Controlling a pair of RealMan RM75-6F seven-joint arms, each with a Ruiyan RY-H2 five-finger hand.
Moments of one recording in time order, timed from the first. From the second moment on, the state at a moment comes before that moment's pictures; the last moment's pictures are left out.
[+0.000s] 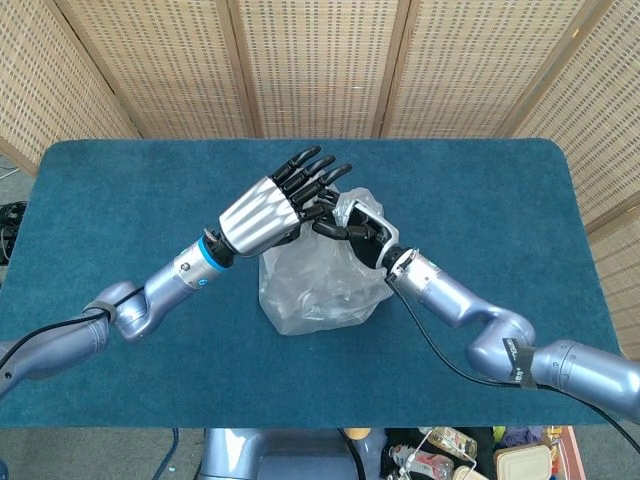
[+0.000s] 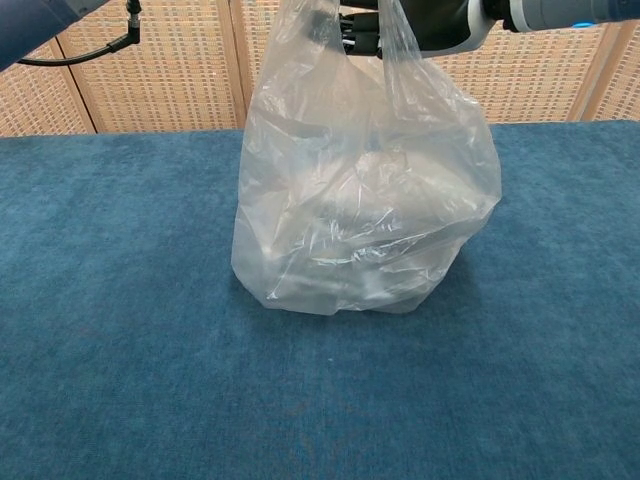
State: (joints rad) left arm -1.11 -1.49 -0.19 -1.11 1.69 1.33 -0.10; right arm 1.01 -1.22 0.40 -1.57 -1.27 0.54 1.96
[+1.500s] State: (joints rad) left arm -1.11 -1.49 -0.21 -1.12 1.68 1.31 -0.10; right arm 0.90 -1.29 0.58 -1.58 -1.27 0.41 1.84
